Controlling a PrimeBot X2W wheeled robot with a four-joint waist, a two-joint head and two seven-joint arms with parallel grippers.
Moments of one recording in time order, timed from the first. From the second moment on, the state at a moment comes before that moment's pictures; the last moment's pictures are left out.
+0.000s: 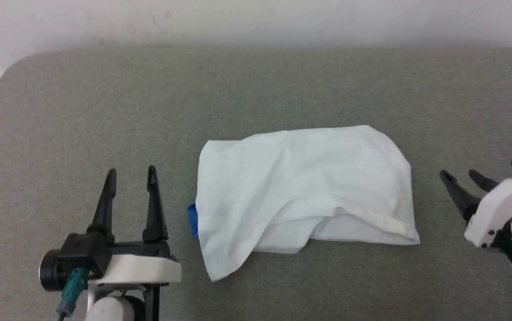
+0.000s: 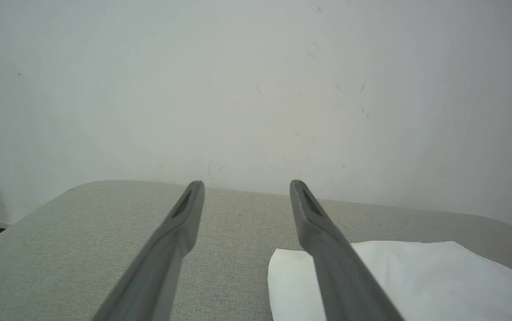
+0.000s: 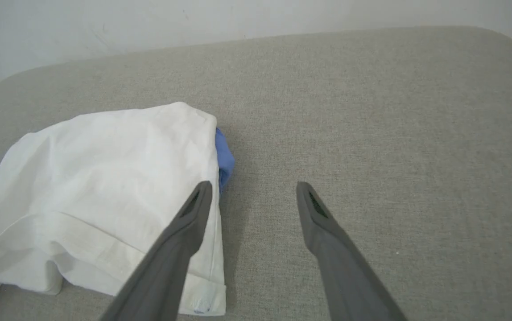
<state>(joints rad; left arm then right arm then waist) -0.04 0.12 -0.12 -0.07 -0.23 0.14 -0.26 -0.24 -0.33 -0.01 0.20 0.53 0.13 0.41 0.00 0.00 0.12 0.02</state>
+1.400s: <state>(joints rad) -0.04 0.05 -0.11 -0.07 -0.16 0.07 -0.26 -0.47 -0.47 0.33 0.48 0.85 0.13 0.57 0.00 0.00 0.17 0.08</state>
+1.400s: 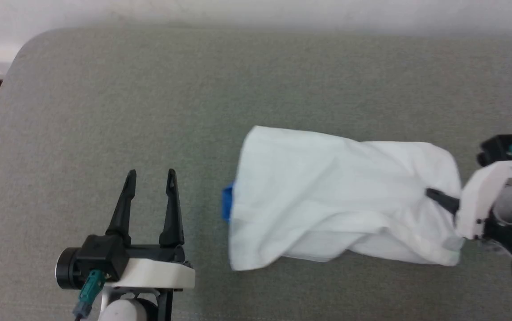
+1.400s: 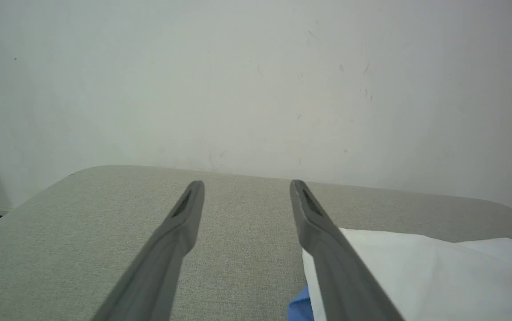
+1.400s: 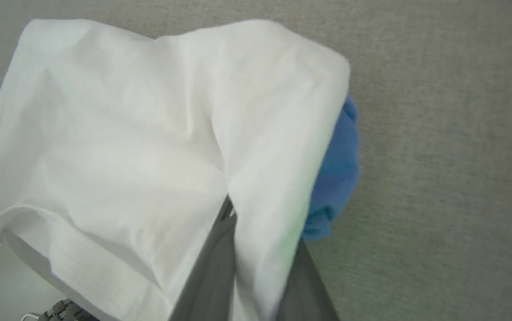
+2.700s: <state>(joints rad) -0.07 0.05 -0.20 -0.04 -0.19 0.07 -0.26 -0.60 -0.12 0.42 0.63 0.80 0.13 0.51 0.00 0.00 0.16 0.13</state>
